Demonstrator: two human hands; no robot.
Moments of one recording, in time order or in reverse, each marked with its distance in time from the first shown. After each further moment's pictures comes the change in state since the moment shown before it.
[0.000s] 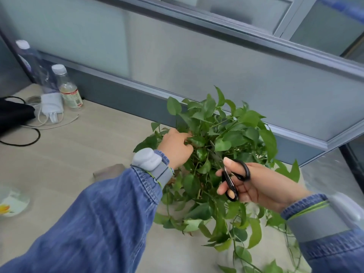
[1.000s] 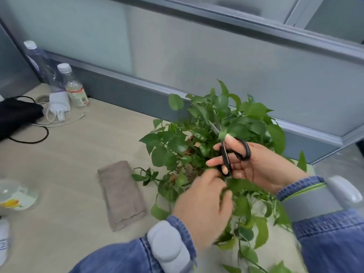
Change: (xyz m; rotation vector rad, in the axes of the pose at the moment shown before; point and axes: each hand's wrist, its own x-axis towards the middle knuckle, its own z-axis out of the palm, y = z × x) left_hand -0.125 0.049 0.060 0.036 0.094 0.253; right_hand 0.025 -0.015 -0.006 0.056 -0.054 -0.194
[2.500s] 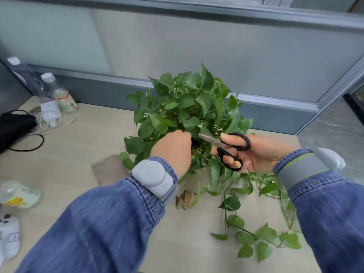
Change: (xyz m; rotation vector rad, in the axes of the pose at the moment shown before) left_hand 0.061 0.014 -0.016 0.491 -0.202 -0.173; right_hand -0.051 0.040 -0.069 0.191 -0.289 0.243
